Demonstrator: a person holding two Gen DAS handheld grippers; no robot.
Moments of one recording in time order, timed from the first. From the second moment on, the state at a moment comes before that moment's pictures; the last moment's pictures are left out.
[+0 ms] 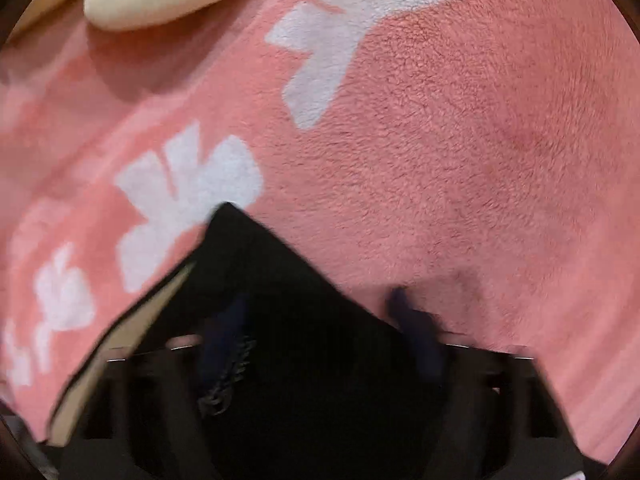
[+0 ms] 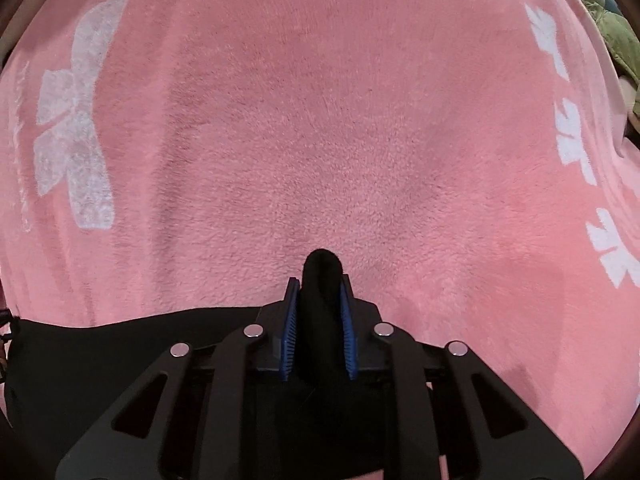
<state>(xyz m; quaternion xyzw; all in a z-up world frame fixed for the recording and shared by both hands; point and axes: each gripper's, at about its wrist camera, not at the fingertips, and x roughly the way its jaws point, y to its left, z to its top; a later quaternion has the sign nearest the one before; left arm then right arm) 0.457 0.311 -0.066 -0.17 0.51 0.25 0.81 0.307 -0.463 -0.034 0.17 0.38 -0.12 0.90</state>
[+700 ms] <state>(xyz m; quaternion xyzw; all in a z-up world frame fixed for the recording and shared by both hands) 0.138 0.331 -0.004 -0.27 0.48 0.09 0.83 0.062 -0.449 0.006 0.16 0.36 -0.15 0.91</state>
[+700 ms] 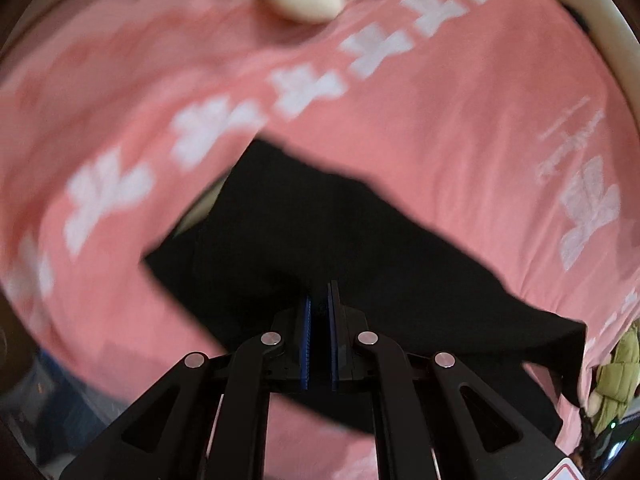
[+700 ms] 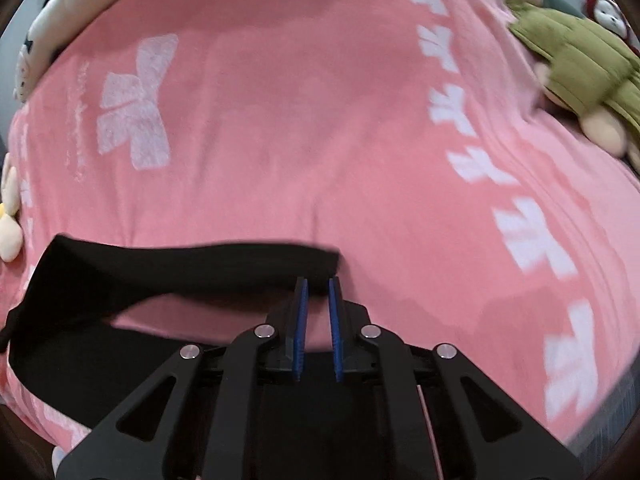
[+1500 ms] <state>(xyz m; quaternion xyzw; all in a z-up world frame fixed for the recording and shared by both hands) 0.149 0.314 -0.039 -0.35 0.47 0.11 0.80 0.083 -0.418 0.009 0.30 0.34 -0.09 0.89</state>
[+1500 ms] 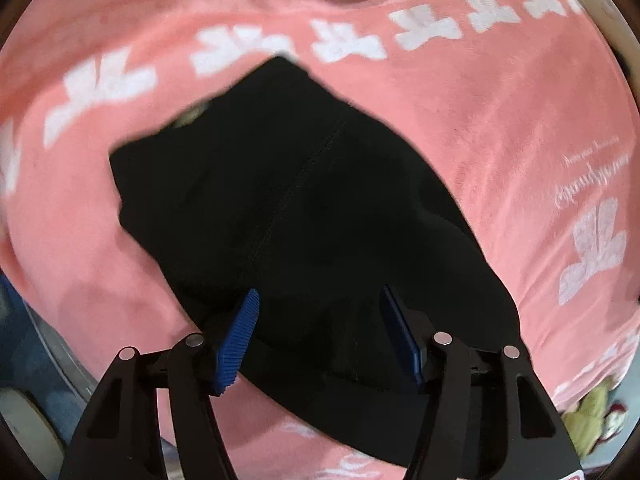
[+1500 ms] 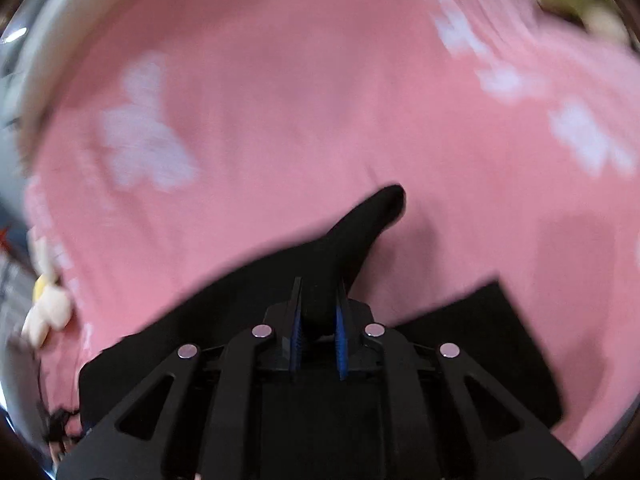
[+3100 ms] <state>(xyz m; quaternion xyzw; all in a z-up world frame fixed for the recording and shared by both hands) 0.130 0.320 -0.069 -0.53 0.47 -0.02 0.70 0.029 -0.166 -0.005 0.10 0.41 -0.02 0.90</state>
